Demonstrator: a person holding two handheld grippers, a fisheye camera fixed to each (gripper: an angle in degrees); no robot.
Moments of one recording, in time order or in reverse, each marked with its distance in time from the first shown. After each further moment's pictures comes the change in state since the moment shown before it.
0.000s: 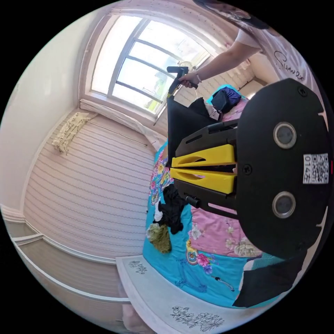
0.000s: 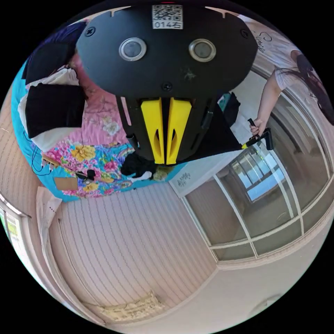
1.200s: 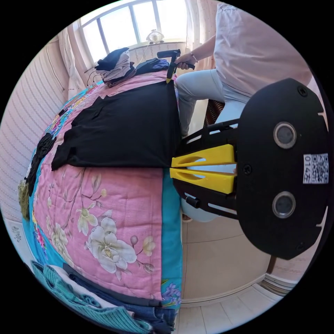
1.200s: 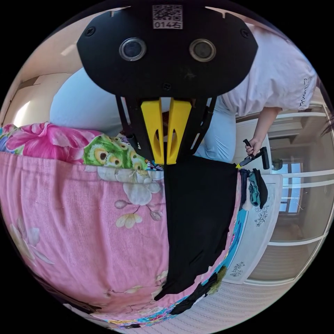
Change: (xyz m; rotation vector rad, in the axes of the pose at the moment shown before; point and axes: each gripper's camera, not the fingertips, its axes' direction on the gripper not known) left arm -0.107 0.467 0.140 -0.876 -0.080 -0.383; right arm 0.124 0.463 0.142 -0.923 0.079 0.477
